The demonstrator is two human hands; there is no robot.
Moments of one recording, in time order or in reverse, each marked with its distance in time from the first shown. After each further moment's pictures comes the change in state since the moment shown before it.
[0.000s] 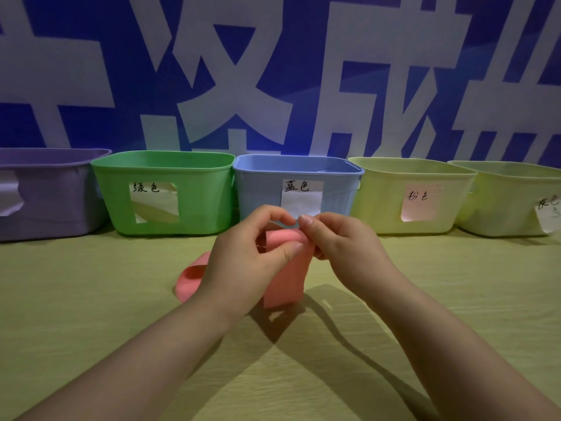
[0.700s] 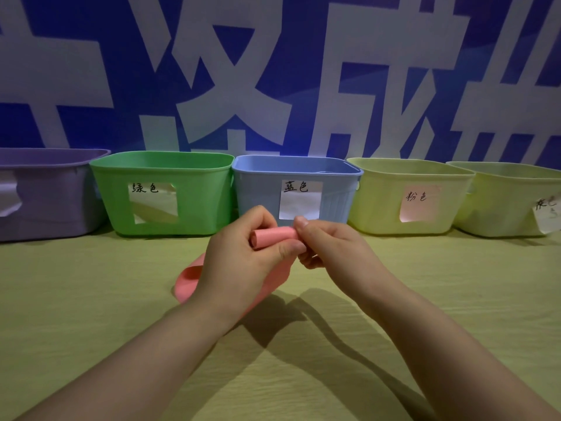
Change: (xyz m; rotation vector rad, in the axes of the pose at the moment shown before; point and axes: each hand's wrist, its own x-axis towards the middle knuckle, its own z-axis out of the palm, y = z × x) left_hand -0.004 0.009 -0.001 -0.006 0.060 0.016; right_hand -0.008 -0.007 0.004 0.190 -0.135 0.063
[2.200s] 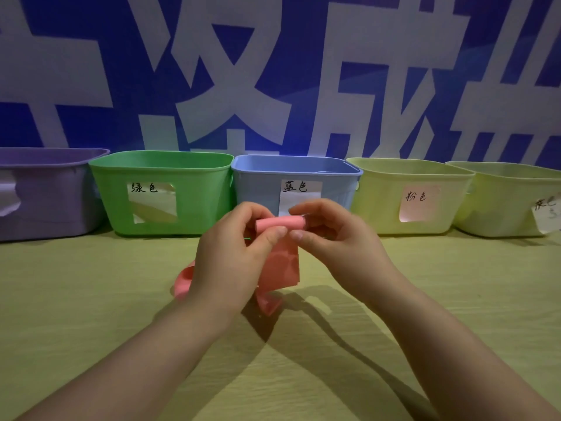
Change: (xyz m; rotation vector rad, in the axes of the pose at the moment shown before) left_hand 0.004 -0.004 -0.001 0.156 0.113 0.048; right_hand 0.004 0.003 -0.007 -0.074 0.096 -0.175
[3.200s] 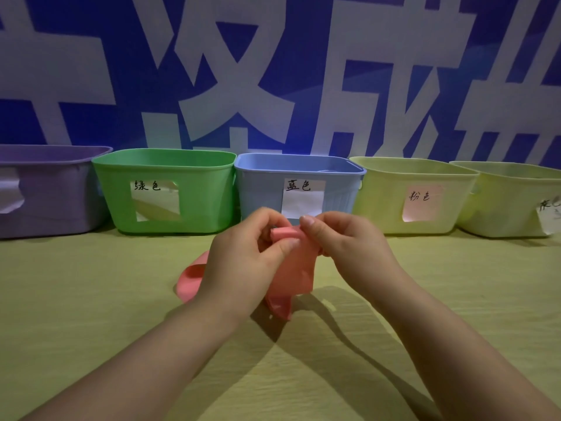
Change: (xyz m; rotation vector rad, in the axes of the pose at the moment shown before) left_hand -0.003 -0.004 0.003 -0.035 -0.108 -0.047; right_hand 0.001 0.000 -0.001 -0.061 0.012 0.102
